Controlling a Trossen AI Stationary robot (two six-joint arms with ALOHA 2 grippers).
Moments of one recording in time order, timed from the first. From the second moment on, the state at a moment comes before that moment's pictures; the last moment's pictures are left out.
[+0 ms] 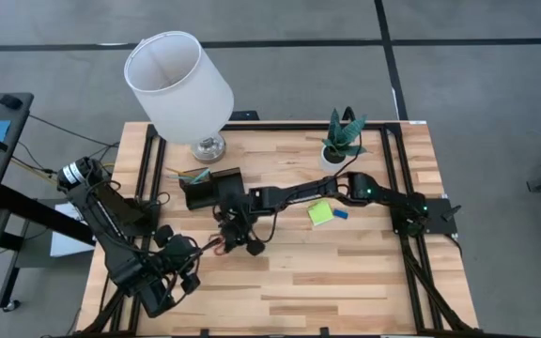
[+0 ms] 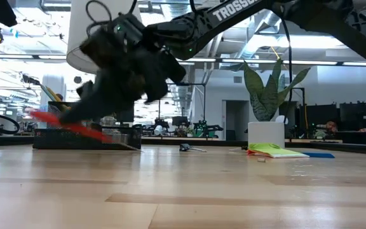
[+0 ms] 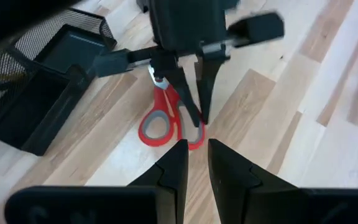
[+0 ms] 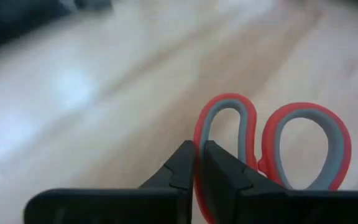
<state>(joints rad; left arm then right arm) -0.96 1.48 1.16 -1.19 -0.75 -1.57 0.04 2.50 1.97 -0.29 -0.70 -0.55</state>
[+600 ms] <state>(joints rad) -1.19 1.49 1.15 -1.20 -1.06 -1.57 0.03 2.40 1.98 0.09 -0.99 -0.27</state>
